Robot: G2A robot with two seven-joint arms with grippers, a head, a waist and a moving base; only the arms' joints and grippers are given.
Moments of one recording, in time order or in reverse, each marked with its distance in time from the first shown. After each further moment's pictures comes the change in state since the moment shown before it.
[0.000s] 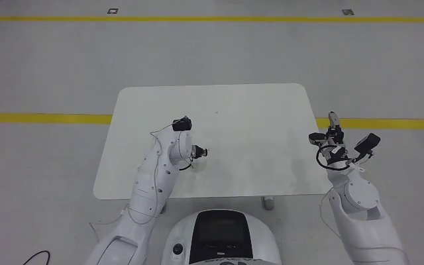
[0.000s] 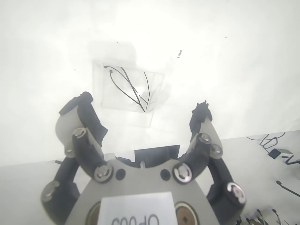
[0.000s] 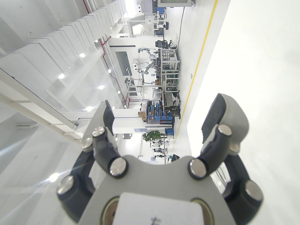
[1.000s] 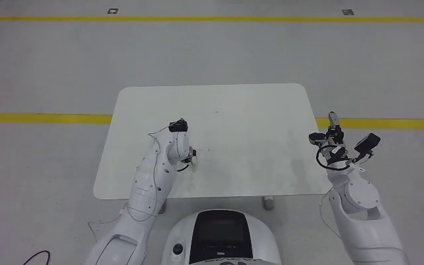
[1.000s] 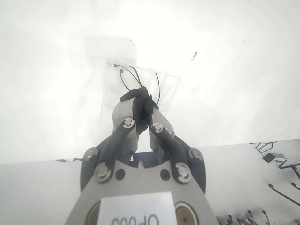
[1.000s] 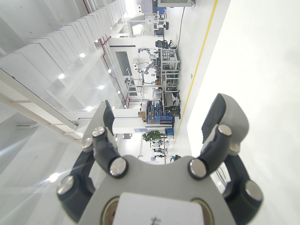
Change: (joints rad) left arm -0.024 -0.002 -0.010 0.096 -0.006 0.017 0.024; right arm 0.000 0.000 0.000 0.000 0.000 0.000 0.000
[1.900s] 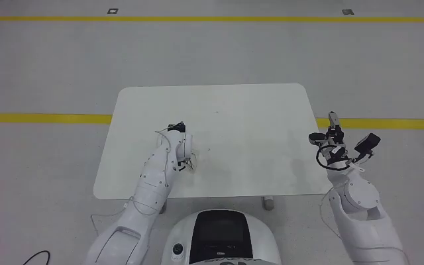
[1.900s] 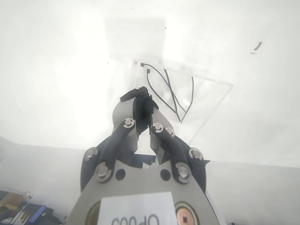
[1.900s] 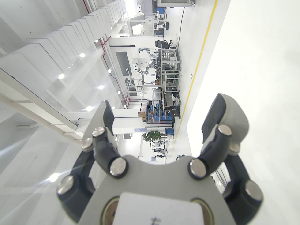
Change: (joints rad) left arm -0.050 -0.006 0.041 0.110 0.182 -0.013 -0.062; right arm 0.000 0.000 0.000 0.000 0.000 0.000 0.000
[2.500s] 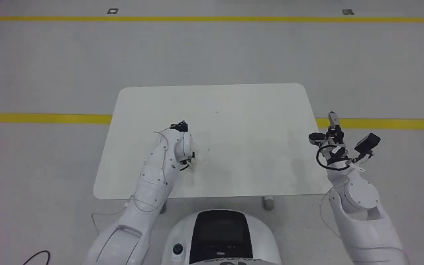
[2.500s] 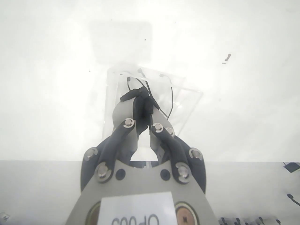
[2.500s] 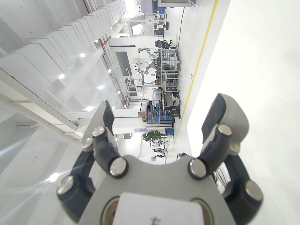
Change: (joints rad) left arm -0.012 -0.015 -0.017 0.044 -0.122 0.013 0.093; right arm 0.000 0.000 0.000 0.000 0.000 0.000 0.000
